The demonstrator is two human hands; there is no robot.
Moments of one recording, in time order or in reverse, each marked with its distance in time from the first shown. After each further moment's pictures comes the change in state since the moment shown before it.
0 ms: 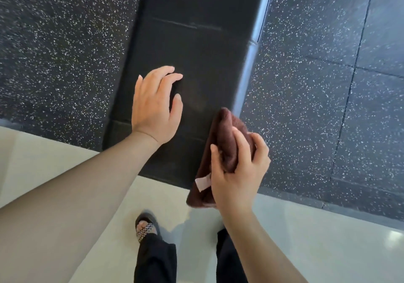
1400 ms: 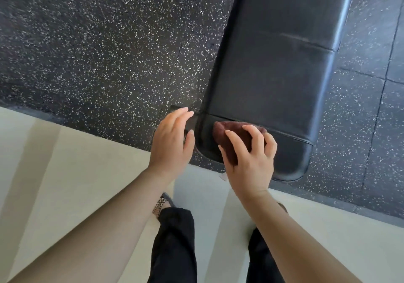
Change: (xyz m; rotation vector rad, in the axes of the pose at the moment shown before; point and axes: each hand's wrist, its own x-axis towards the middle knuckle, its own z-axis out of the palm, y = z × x) left_hand -0.096 -0.127 -0.090 -0.091 -0.139 -0.092; right_hand -0.059 -0.079 0.096 -0.370 -0.010 -0.524
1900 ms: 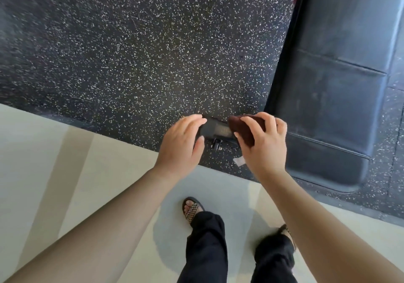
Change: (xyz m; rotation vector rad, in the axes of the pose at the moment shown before) left_hand 0.004 -0.107 -0.111 0.033 -0.139 0.089; right_hand 0.067 -0.118 0.039 0.017 -0.182 0.067
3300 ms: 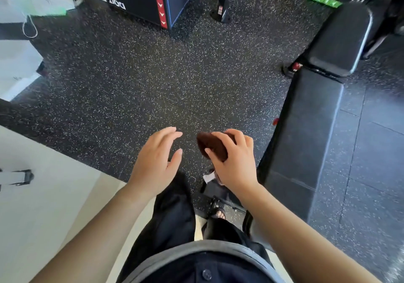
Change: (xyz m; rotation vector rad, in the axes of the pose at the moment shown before) left_hand 0.100 0.027 -0.413 -0.087 0.100 -0.140; right_hand 0.263 -0.267 -0.244 0.186 -0.238 -0.053
